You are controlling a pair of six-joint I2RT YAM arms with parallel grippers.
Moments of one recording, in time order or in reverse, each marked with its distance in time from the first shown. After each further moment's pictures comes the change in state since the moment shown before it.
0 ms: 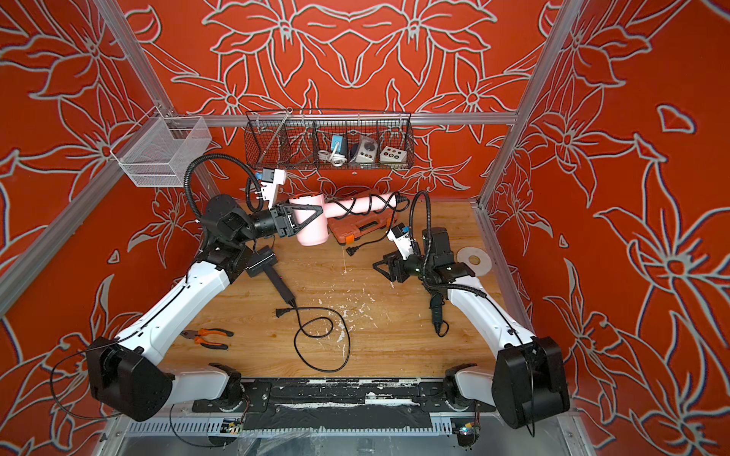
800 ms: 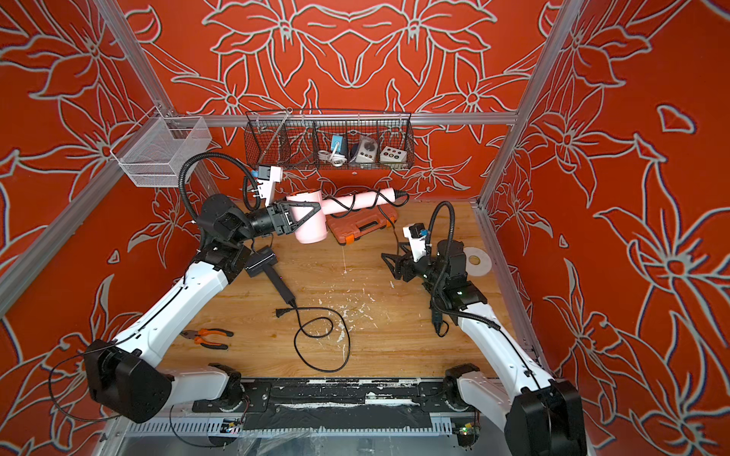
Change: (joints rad) left arm 0.002 -0.003 0.011 0.024 -0.010 -0.049; right arm -0.011 -0.240 -0.165 0.286 0.216 0.077
